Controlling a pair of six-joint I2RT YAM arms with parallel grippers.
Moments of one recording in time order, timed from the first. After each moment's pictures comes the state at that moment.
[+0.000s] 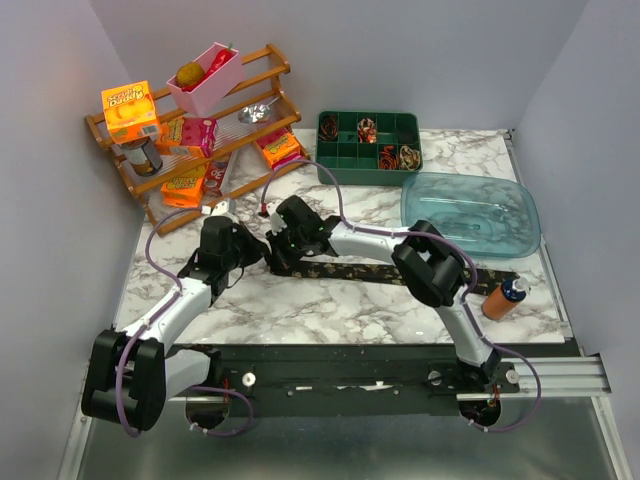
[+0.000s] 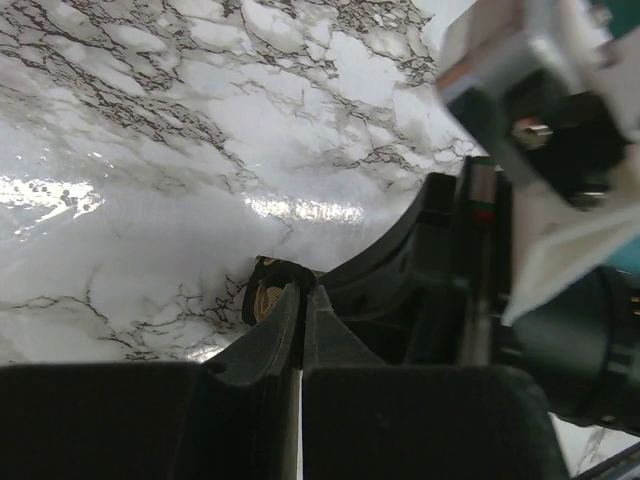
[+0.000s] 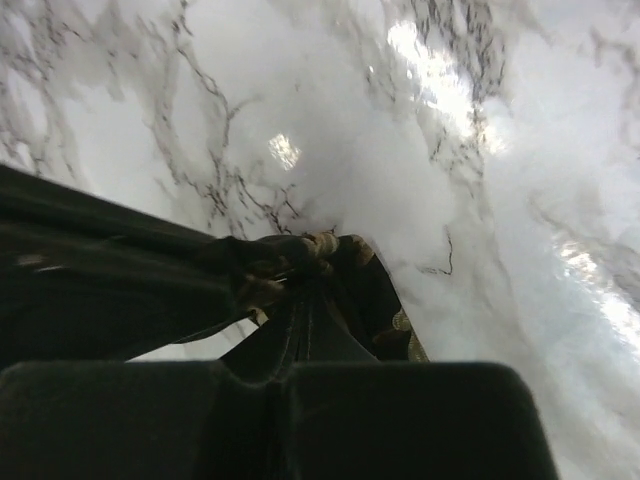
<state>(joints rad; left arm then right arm) -0.23 1.12 0.50 0.07 0.14 -0.63 0.92 2.22 1.63 -0.19 -0.30 0.19</state>
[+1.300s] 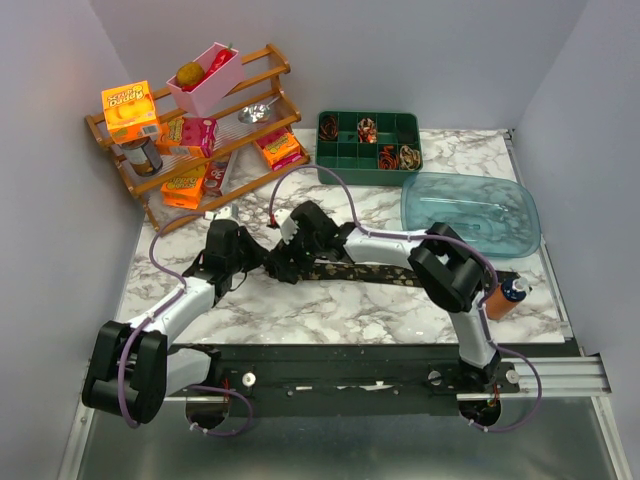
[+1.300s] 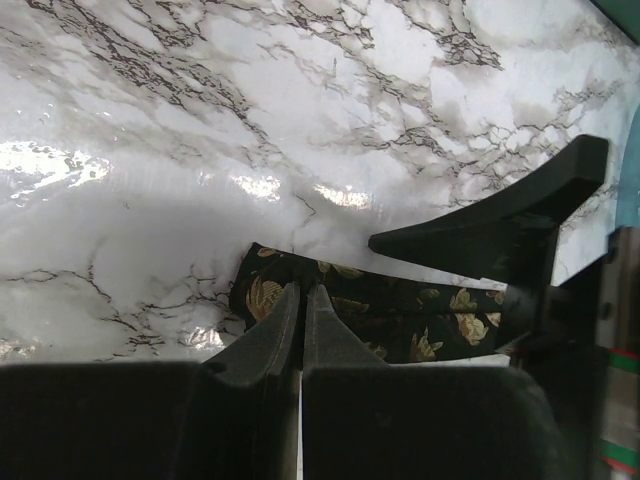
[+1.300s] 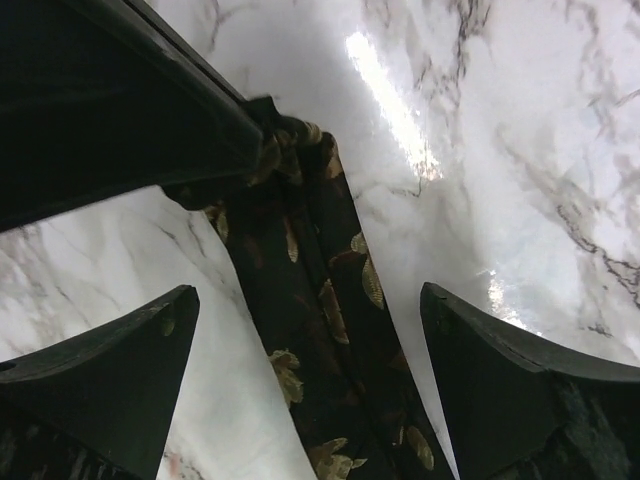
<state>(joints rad) -0.26 1.16 0.47 0.07 0.09 -0.67 0.91 2.08 1.42 -0.10 -0.29 -0.03</state>
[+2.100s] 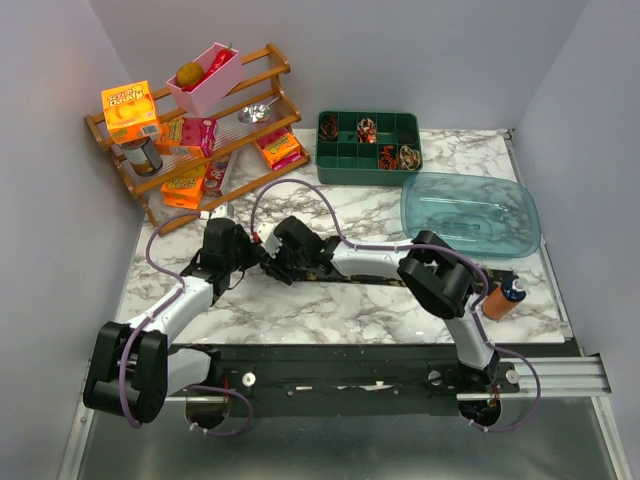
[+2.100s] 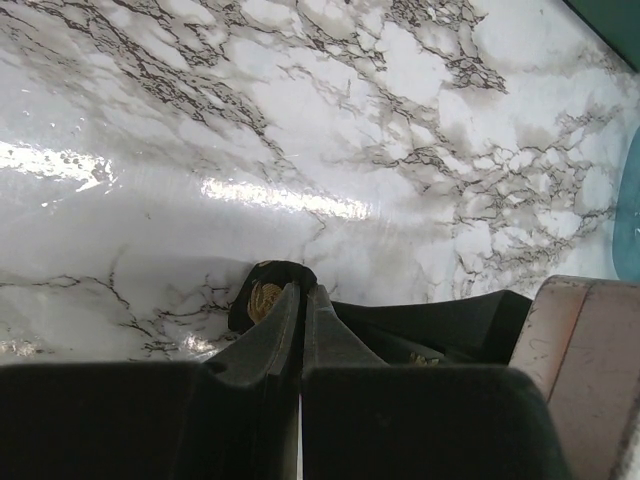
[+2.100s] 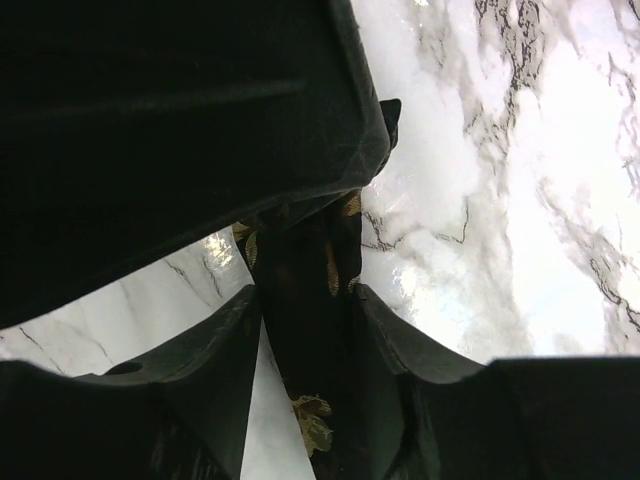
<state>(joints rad) -0.23 1.16 0.48 0.06 0.09 -0.69 1.01 2.13 1.44 -0.07 -0.10 -0.13</state>
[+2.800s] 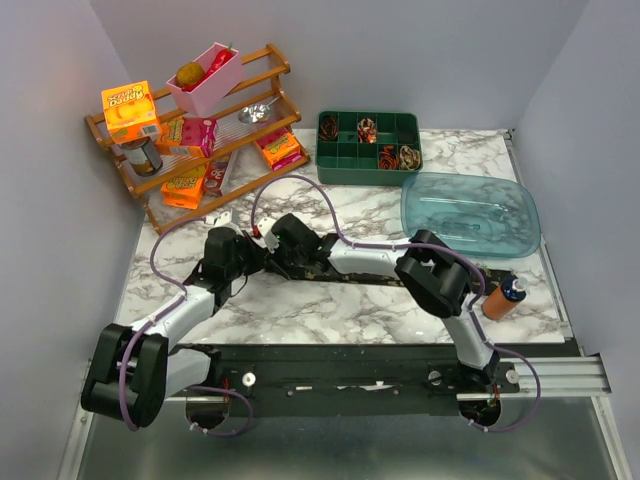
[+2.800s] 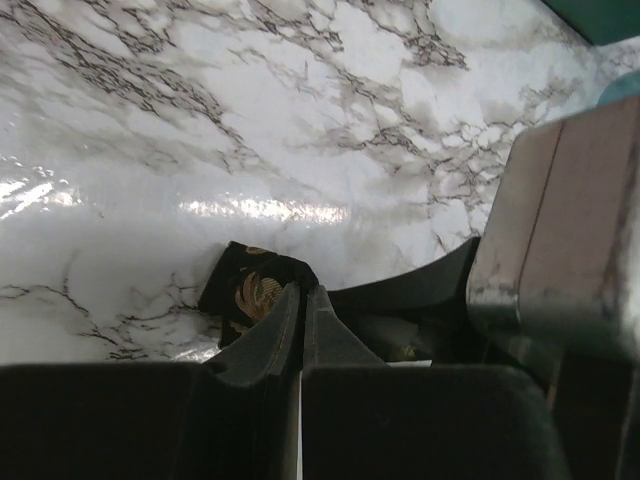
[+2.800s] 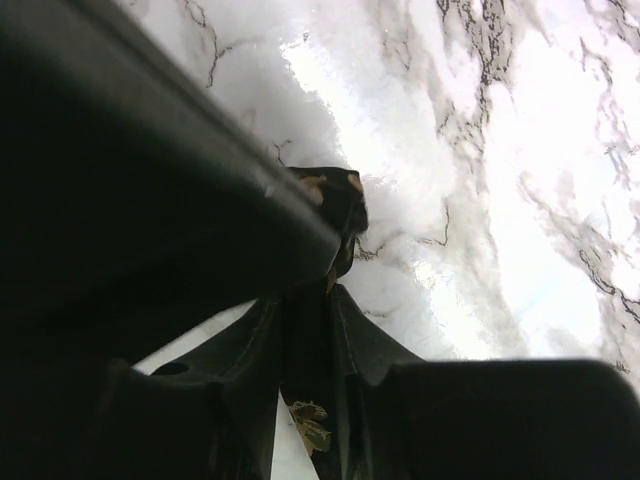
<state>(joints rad) -0.26 1.14 0.40 0.21 0.14 -0.68 1.01 2.16 1.48 -0.09 -0.06 -0.04</state>
